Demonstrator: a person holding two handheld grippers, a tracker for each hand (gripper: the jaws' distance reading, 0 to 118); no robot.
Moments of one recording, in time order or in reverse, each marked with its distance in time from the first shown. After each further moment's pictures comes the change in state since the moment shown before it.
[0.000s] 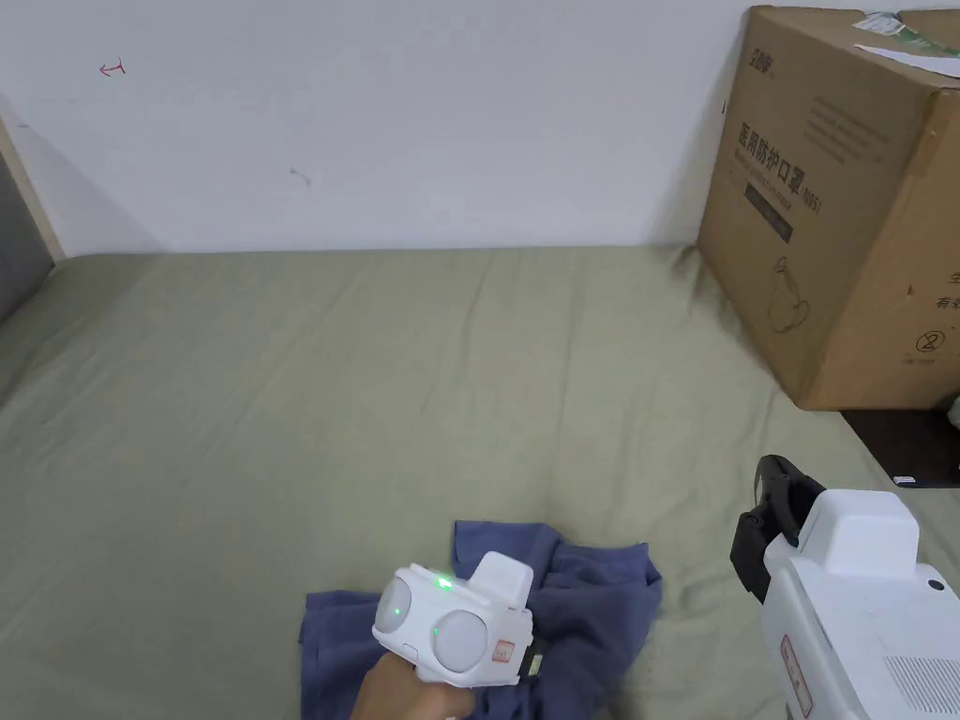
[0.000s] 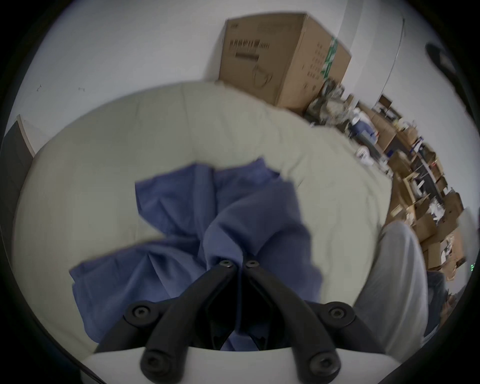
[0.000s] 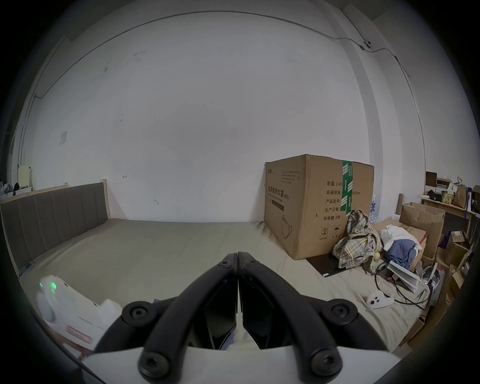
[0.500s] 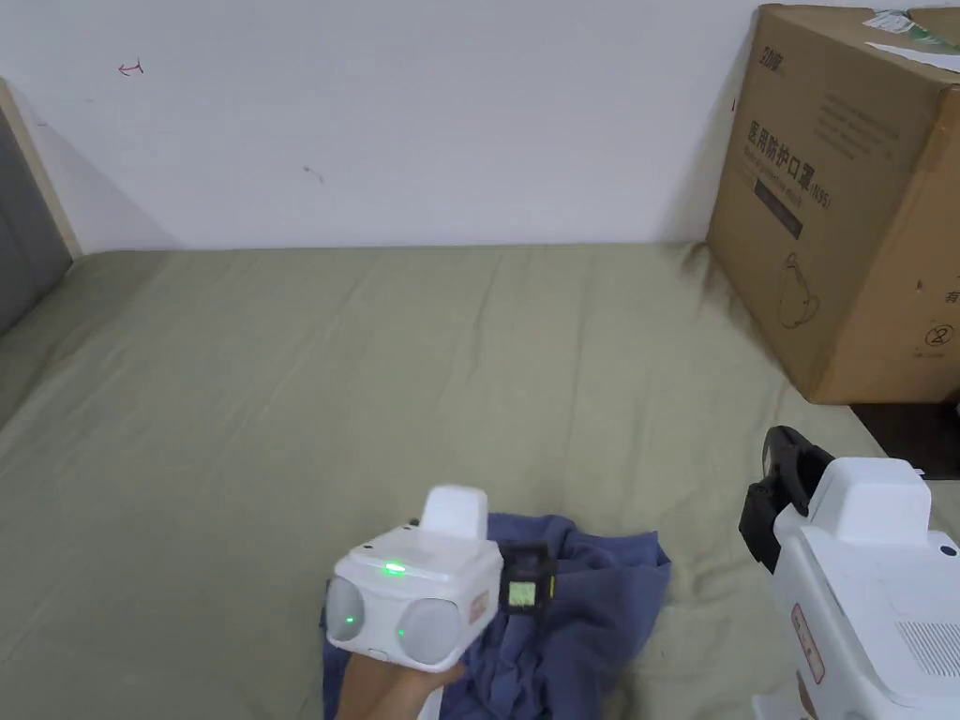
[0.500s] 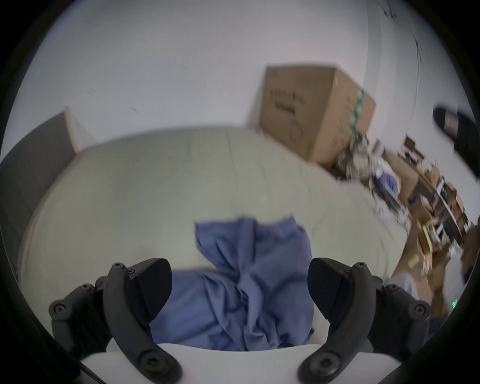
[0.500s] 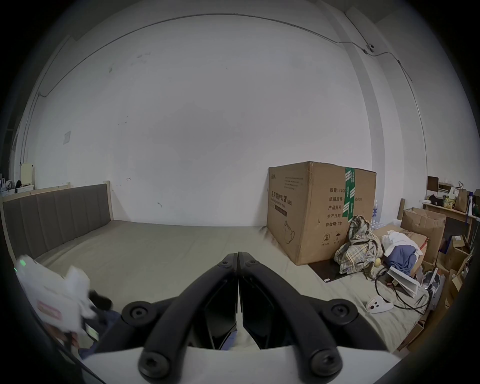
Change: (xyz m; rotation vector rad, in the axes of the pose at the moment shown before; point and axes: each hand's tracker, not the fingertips) left arm -0.008 0.002 0.123 0.462 0.189 0.188; right arm -0.009 0.014 0.010 0.034 0.013 0.012
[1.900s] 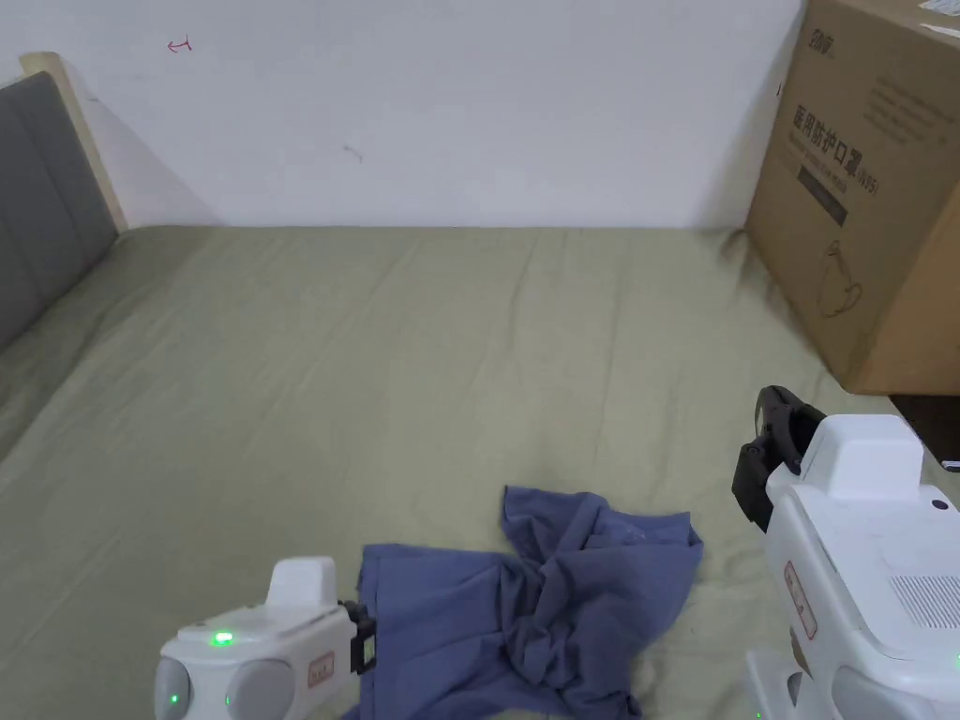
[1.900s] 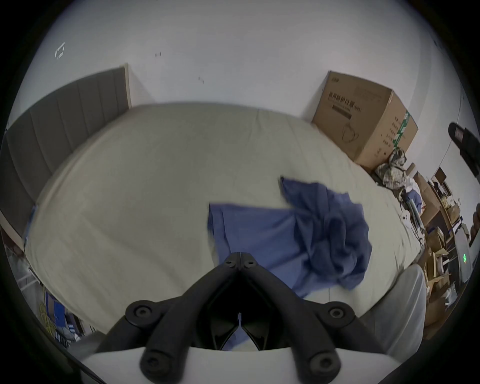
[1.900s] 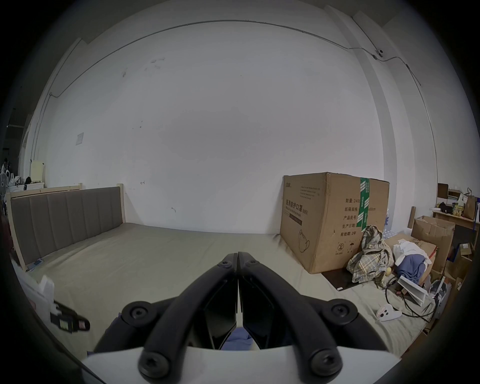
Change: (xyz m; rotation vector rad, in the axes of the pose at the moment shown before) left arm -0.111 -0.093 0.048 -0.253 0.136 0.192; right arm -0.028 0.011 0.003 0.029 0.070 0.024
